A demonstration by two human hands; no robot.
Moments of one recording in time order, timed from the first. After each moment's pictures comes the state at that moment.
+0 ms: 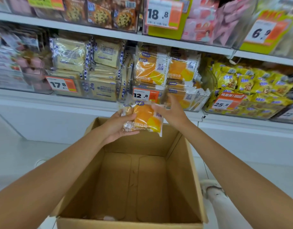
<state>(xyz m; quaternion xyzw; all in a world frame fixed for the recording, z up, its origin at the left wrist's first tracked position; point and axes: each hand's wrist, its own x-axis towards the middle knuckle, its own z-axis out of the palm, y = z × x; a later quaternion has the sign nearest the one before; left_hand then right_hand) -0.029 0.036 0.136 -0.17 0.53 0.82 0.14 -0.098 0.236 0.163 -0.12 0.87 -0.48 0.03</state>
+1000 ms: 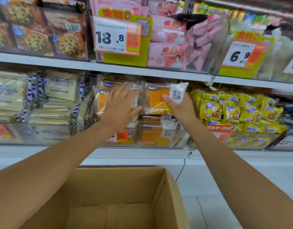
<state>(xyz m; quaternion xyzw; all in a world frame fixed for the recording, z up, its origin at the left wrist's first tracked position) -0.238 0.103 0.180 0.12 0.94 0.09 -0.30 -0.272 0.323 0.200 -0.06 0.84 -0.53 -0.13</state>
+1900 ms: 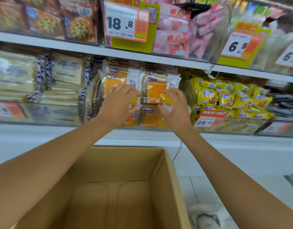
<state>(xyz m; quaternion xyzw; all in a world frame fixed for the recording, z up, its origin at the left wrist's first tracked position) -0.186 0.092 0.177 0.18 0.93 0.13 -0.30 -0.194 0.304 0.176 -0.17 0.89 -0.33 -0.26</state>
